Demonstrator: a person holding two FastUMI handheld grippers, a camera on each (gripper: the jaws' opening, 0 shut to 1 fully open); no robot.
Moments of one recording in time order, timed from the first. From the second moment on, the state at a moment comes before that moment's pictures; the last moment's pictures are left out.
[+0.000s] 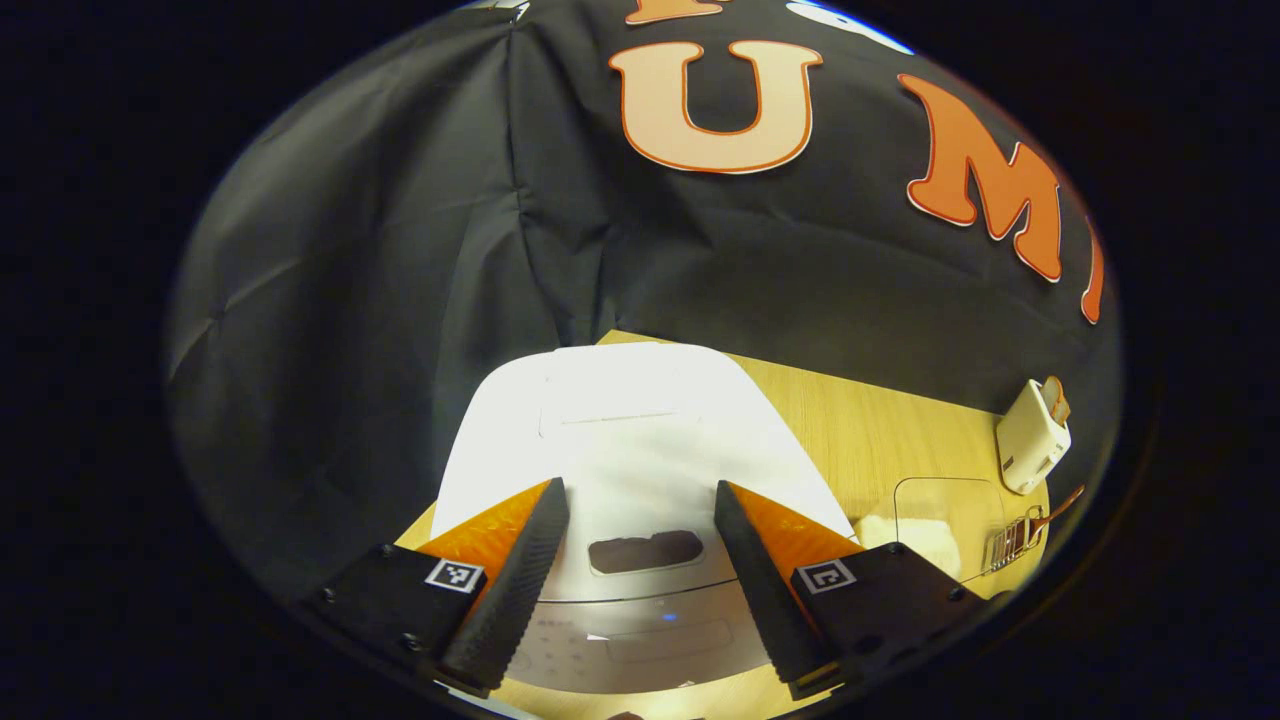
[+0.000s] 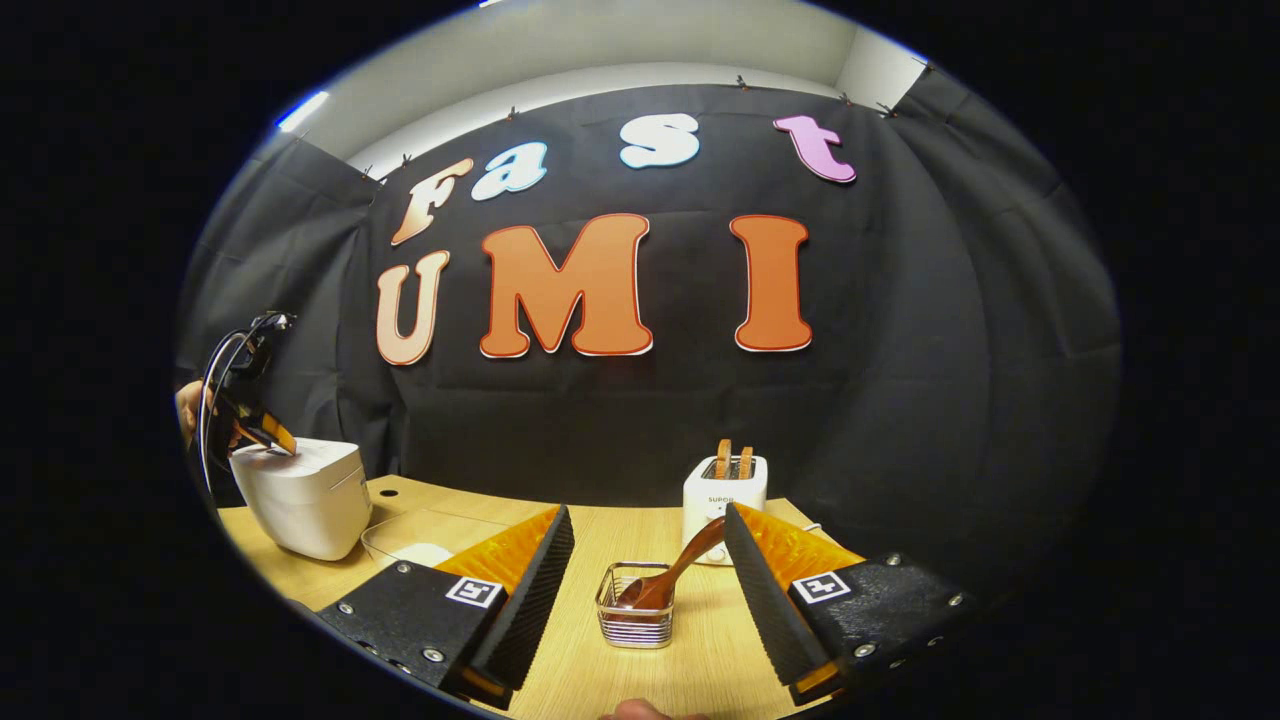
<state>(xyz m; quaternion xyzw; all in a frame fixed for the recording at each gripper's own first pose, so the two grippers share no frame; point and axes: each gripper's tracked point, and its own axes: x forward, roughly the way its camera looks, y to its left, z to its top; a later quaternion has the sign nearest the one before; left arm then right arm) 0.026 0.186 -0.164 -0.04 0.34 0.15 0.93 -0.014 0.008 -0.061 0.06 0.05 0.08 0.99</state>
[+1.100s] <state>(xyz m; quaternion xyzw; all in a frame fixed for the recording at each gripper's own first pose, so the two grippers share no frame) 0.069 0.200 -0.197 -0.04 0.31 0.11 0.94 -0.007 0.039 -0.061 0.05 0.05 0.11 0.99</state>
